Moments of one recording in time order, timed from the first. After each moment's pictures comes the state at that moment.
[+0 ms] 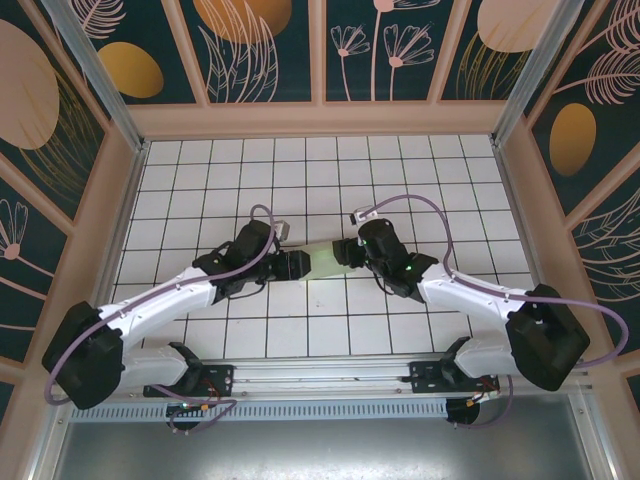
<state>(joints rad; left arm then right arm) -0.72 1.23 0.71 -0.24 0.21 -0.75 0.79 1.30 0.68 -0.01 0.19 0.36</state>
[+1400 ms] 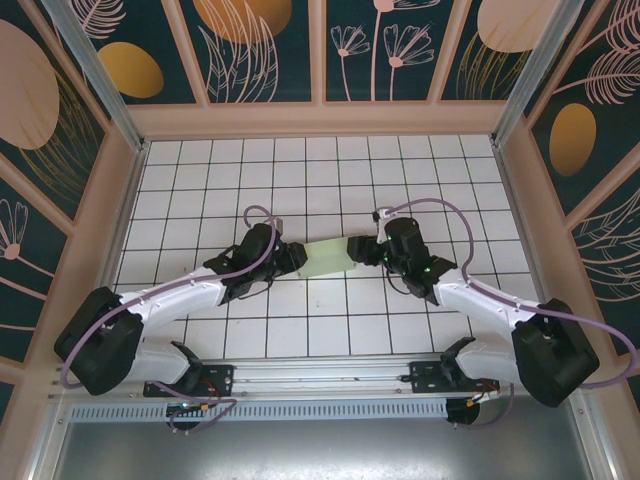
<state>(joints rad) -0.72 1.35 0.66 -0.01 0.05 -0.93 0.62 1.21 0.56 0.08 -0.07 0.47</state>
